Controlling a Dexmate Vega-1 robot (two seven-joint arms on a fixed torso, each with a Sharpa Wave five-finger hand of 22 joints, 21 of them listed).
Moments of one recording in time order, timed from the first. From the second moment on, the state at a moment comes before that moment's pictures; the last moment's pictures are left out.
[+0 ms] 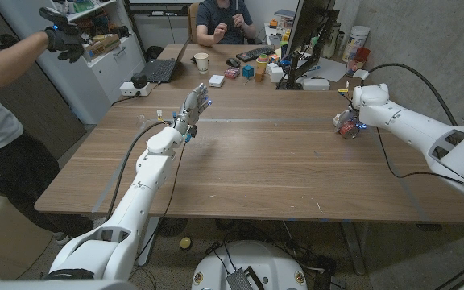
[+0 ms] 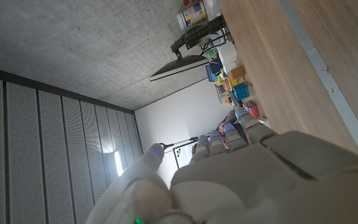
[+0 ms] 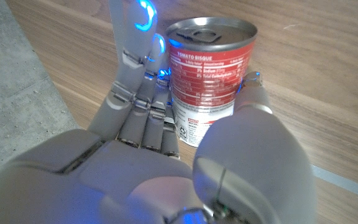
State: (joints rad) left arm 0.76 0.18 0.09 -1.28 -0.20 -0.10 -0.22; left_hand 0.02 0.06 0.51 0.17 0.19 -0.06 0.03 0.18 0.17 -0.07 -0.02 0.19 0.18 -0.07 0.00 0.19 0.18 0.09 0.01 0.21 0.18; right arm -0.12 -0.66 -0.97 -1.00 -0.68 -0.51 0.63; right_hand 0.80 -0.09 0.22 -0.13 0.29 0.61 0.19 0.20 0.23 0.97 0.12 0.55 0.39 1.12 0.03 0.94 0.85 1.30 -0.20 0.88 0.52
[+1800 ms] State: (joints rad) left arm 0.76 0.17 0.10 -1.29 -0.19 -0.10 -0.22; left_hand 0.02 0.06 0.50 0.17 0.19 -0.06 0.03 0.18 0.17 -0.07 -0.02 0.19 0.18 -0.07 0.00 0.19 0.18 0.09 0.01 0.21 0.18; right arm -0.42 -0.90 -0.66 -1.66 -0.70 -0.64 0.40; right_hand 0.84 -0.12 0.22 -0.13 0.22 0.78 0.16 0.19 0.23 0.98 0.12 0.61 0.47 1.12 0.03 1.00 0.86 1.28 -0.18 1.01 0.44
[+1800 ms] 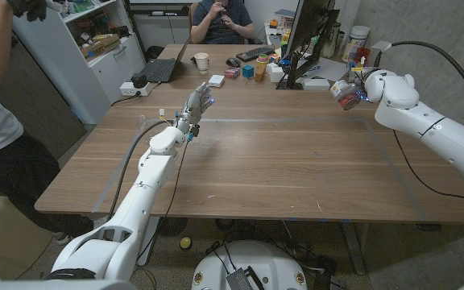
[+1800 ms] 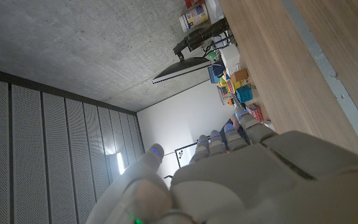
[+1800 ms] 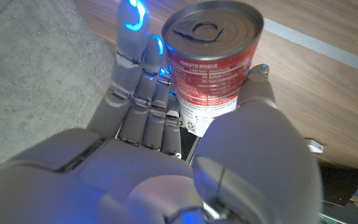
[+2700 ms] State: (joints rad) left arm 0.78 0.17 0.10 -1.32 -0.20 -0.11 -0.22; left_hand 0.02 0.06 0.50 0.17 0.19 -0.06 0.03 0.18 0.17 -0.07 -0.02 0.19 0.18 -0.07 0.00 0.19 0.18 0.09 0.01 0.21 0.18; right arm -0.62 -0.92 -0.44 -1.79 -0.61 -0.52 0.02; right_hand 0.84 -0.13 0.22 -0.13 0.21 0.85 0.16 0.20 0.24 0.99 0.12 0.62 0.47 1.14 0.03 1.10 0.87 1.26 -0.16 1.08 0.41
